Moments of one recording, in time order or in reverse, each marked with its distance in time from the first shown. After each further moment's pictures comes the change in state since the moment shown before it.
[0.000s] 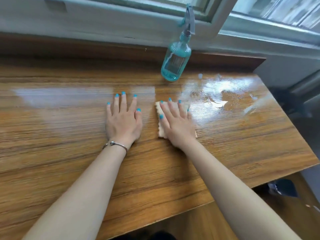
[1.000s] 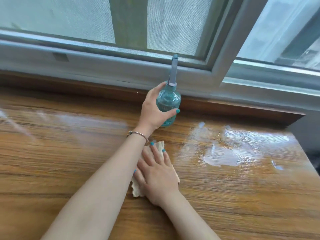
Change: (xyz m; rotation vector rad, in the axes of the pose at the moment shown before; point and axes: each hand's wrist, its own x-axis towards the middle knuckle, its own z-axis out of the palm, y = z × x) left_hand 0.165 0.149 -0.028 -0.983 0.404 0.095; right_hand 0.047 0.061 -0.010 0.133 0.025 -0.601
